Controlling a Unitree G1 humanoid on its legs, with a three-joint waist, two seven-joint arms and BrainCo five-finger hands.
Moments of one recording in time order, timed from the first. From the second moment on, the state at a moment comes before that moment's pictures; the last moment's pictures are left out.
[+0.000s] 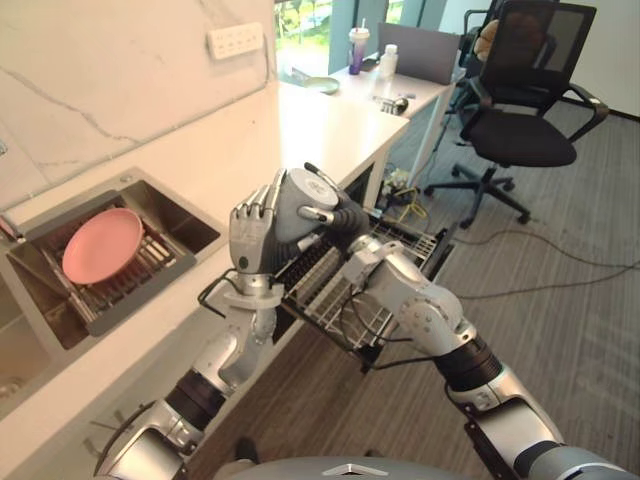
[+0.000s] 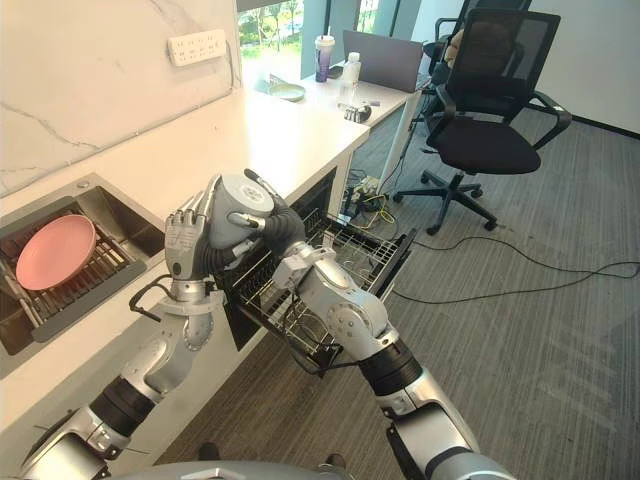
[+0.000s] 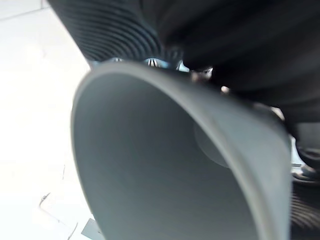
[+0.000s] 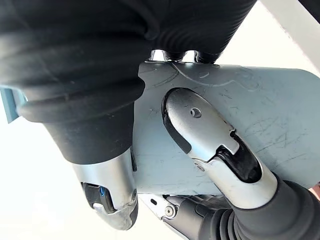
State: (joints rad) left arm -0.30 0.22 -0.55 0.06 0.86 0.17 0.85; right arm -0.48 -0.33 0.41 -0.13 0.99 0.22 -0.08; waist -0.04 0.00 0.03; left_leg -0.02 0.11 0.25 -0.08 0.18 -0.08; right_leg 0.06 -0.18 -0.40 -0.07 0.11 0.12
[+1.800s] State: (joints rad) left arm 0.02 0.09 -0.55 -0.17 0.06 -0.26 0.42; right arm -0.31 -0.29 -0.05 -0.14 0.35 -0.09 -0.31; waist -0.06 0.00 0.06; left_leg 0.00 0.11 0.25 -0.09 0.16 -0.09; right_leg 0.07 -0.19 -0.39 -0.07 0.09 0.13
